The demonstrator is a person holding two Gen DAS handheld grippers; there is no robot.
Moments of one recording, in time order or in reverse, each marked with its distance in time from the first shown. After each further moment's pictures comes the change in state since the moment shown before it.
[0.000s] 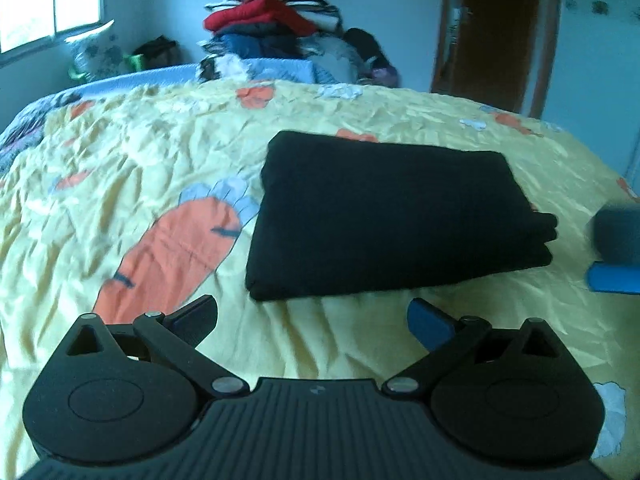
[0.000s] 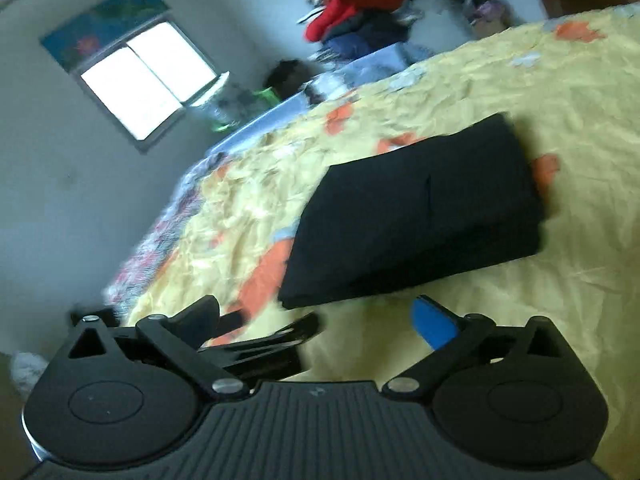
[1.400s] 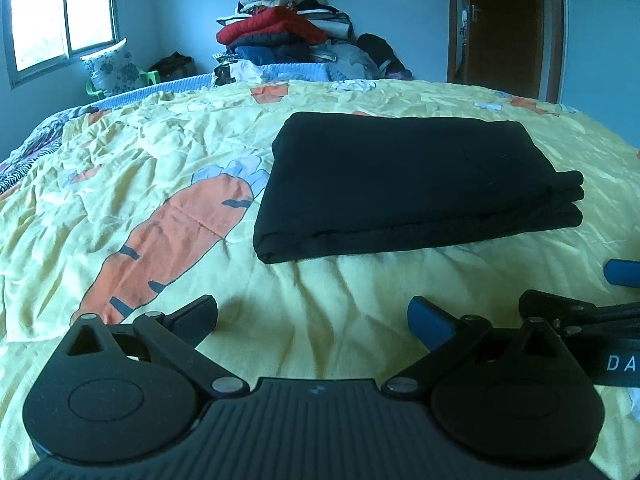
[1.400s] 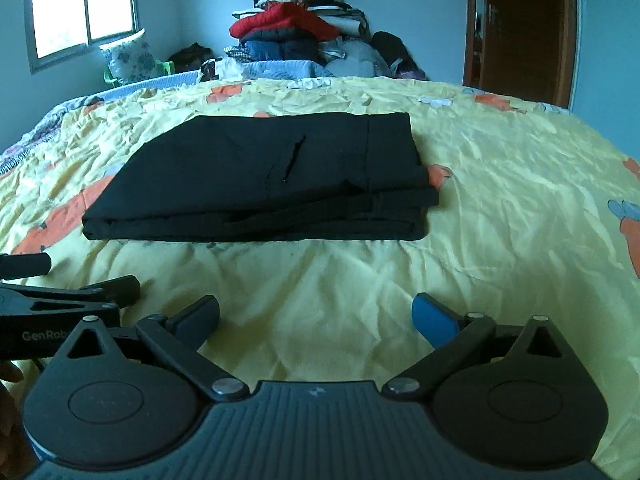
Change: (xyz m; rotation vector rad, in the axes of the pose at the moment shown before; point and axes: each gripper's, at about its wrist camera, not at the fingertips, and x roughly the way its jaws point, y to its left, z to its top) left arm 0.015 -0.009 -0.032 0.051 -0.048 0.072; right arm 0.059 -0.006 -0.065 -0.300 -0.075 -0.467
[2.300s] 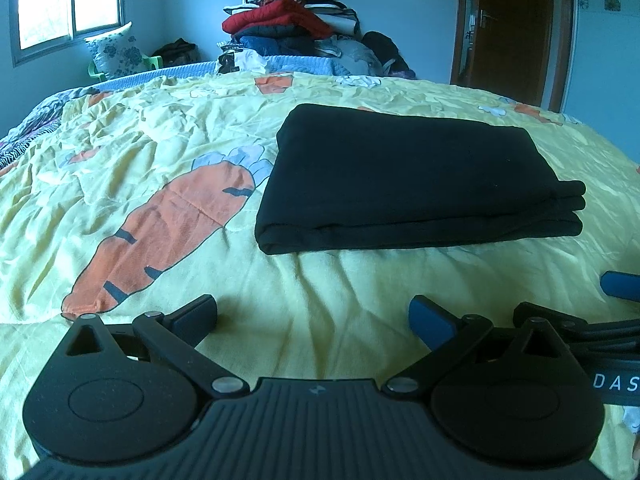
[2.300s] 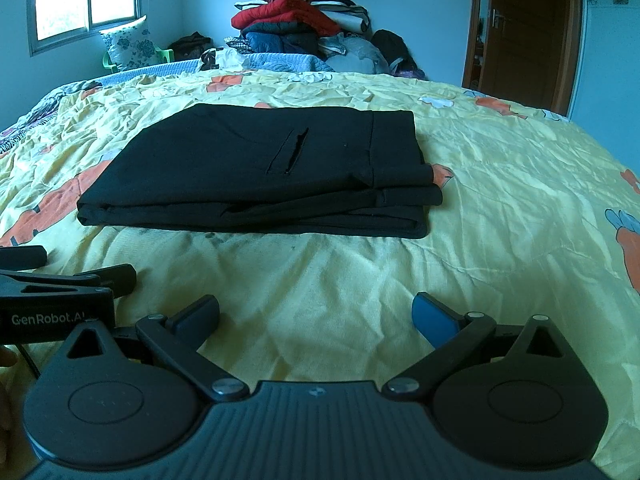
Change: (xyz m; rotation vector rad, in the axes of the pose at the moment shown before) left arm 0.003 0.007 -0.002 -0.055 0.016 -0.025; right arm 0.004 0.005 -0.002 -0.039 0.017 -0.026
